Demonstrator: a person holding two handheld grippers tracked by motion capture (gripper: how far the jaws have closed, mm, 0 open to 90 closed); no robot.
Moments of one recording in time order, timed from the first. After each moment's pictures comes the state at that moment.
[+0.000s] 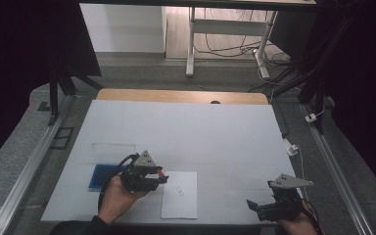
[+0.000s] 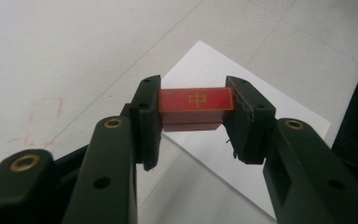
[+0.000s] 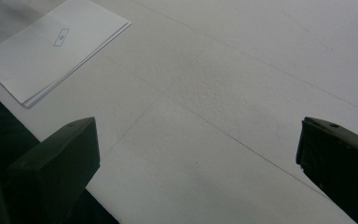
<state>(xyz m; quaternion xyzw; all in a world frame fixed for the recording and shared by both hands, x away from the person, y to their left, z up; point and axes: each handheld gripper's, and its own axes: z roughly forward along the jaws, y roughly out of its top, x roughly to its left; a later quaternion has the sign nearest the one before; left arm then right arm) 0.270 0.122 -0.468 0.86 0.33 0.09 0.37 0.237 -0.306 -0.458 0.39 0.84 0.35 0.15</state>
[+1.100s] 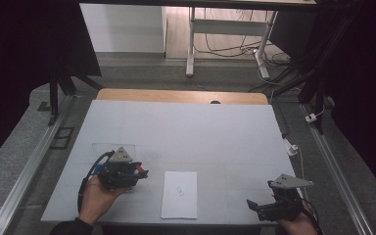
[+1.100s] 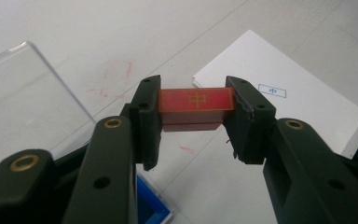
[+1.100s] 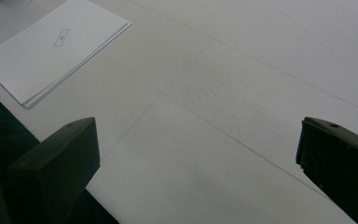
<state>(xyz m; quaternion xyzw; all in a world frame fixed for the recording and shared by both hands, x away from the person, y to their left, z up) 0.266 0.174 -0.466 0.84 0.39 0.11 0.37 0.237 -0.306 -0.458 0.39 0.83 0.36 0.15</state>
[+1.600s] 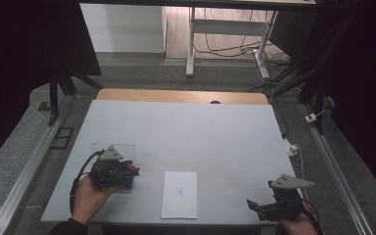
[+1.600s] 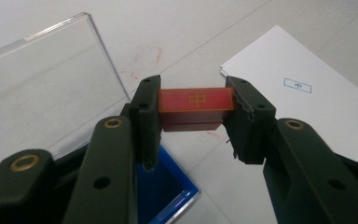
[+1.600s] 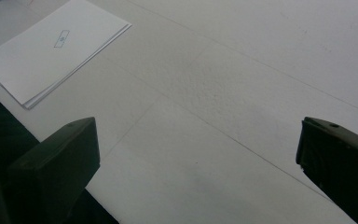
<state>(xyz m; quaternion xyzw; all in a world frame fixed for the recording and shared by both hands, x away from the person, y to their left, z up) 0.267 0.196 -0.469 0.82 0.42 0.11 0.36 0.236 -0.307 -0.457 0.39 0.83 0.36 0.16</state>
